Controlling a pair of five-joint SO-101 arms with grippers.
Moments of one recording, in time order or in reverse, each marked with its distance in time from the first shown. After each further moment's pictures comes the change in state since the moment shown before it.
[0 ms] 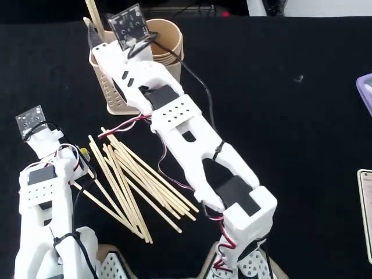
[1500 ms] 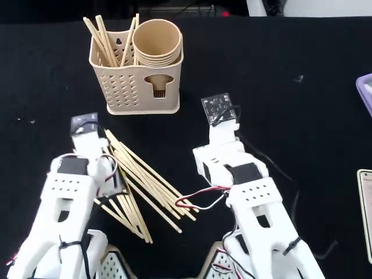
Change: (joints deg) left arm 22.9 -0.1 -4.0 23.9 4.9; right arm 20.0 -59.4 73.9 32.3 -0.4
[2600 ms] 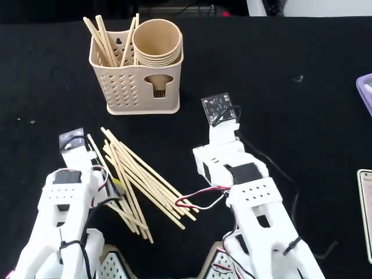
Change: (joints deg) left arm -8.0 0.0 10.7 -8.4 0.4; right arm 0.0 0.0 0.0 -0.4 0.0
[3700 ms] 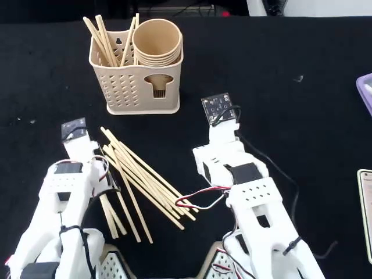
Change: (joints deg) left arm -0.4 8.2 -5.9 -6.7 -3.5; right arm 0.0 0.0 0.0 0.0 0.0
